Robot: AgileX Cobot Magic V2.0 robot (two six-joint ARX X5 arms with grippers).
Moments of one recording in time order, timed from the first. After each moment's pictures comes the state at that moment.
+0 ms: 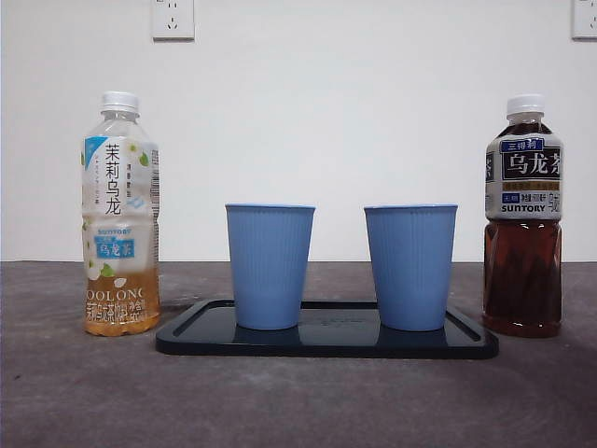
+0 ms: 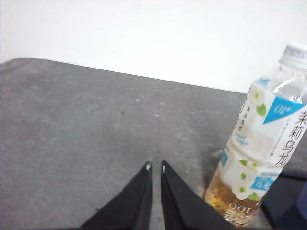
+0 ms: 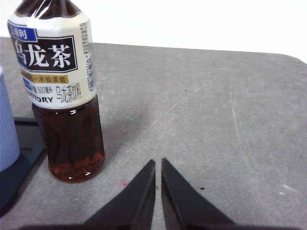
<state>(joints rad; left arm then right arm) -0.02 0.01 0.03 -0.08 0.02 -0.19 0.04 0.00 0.02 -0.17 0.03 0.01</state>
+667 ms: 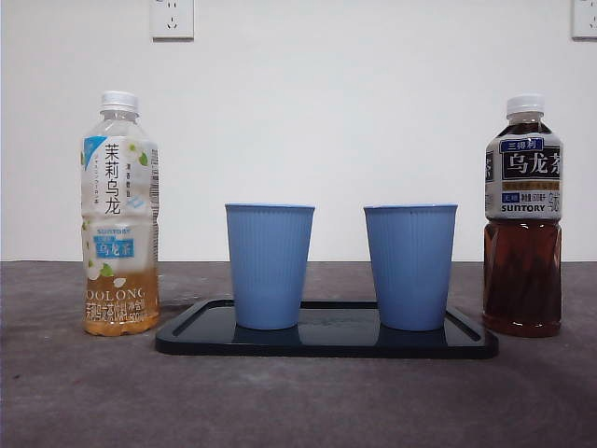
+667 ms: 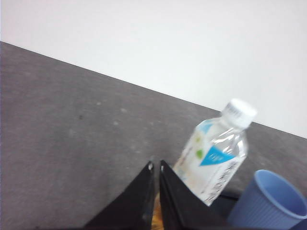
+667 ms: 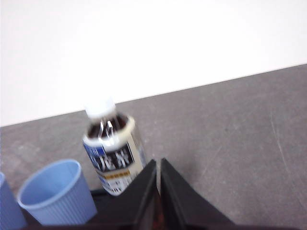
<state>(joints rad) -0.08 0.21 0.26 -0.12 0.08 -0.37 0.05 0.10 0.25 -0.19 -0.08 0.29</state>
